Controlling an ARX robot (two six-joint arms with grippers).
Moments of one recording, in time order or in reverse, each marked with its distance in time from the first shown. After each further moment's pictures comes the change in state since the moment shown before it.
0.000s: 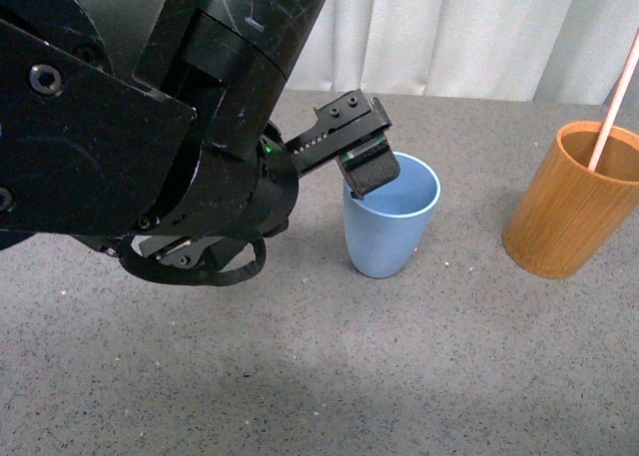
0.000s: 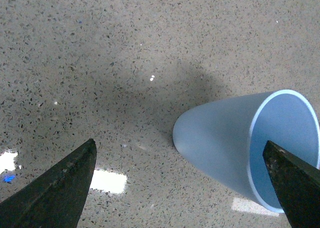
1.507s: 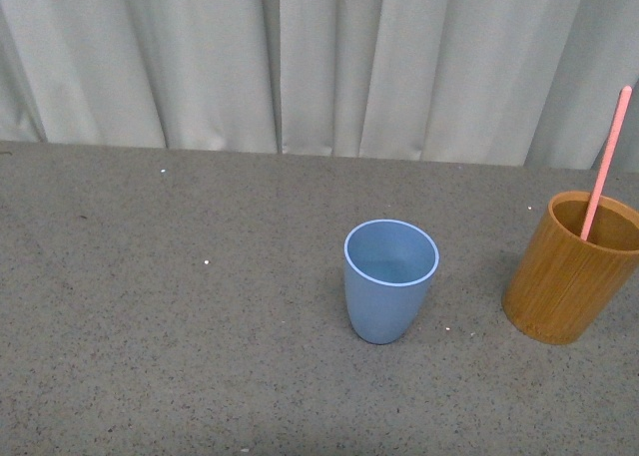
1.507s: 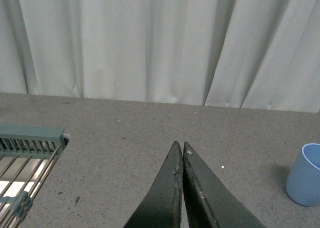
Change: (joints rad) left arm 0.573 -1.884 -0.868 -0.230 0.183 0.880; right arm 0.000 0.000 0.000 -0.001 0.000 0.000
